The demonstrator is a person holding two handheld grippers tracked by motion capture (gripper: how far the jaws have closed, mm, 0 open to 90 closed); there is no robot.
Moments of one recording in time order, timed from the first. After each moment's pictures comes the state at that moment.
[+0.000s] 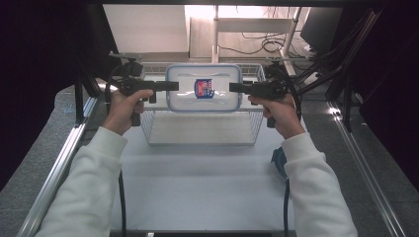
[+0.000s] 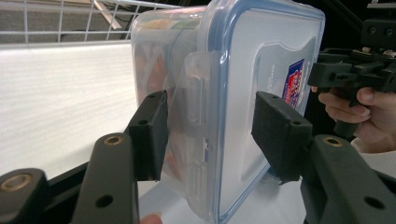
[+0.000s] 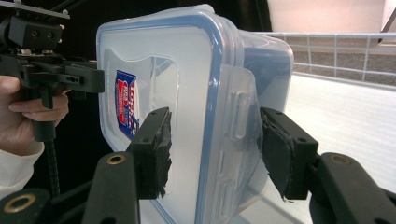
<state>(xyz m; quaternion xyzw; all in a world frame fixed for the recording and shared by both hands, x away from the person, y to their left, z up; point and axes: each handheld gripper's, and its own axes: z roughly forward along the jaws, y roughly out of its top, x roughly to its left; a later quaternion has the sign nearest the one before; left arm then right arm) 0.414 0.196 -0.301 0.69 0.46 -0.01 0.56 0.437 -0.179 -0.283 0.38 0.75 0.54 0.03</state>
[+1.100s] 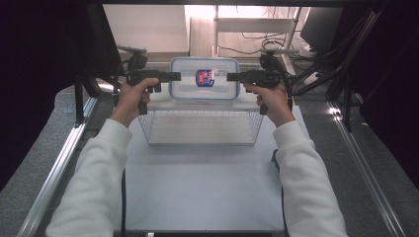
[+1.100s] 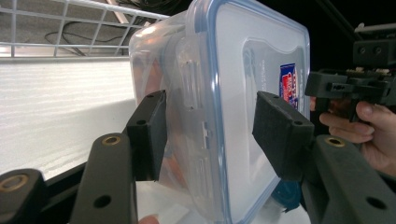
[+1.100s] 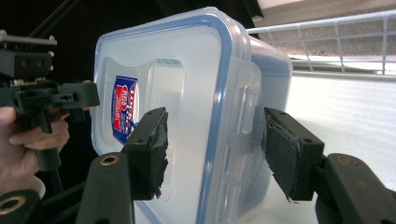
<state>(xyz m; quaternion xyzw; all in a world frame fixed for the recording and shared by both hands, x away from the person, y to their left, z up) 0.462 0.200 -0.317 0.66 0.51 -0.04 0.56 0.490 -0.171 -0.295 0.47 0.71 0.52 -0.03</state>
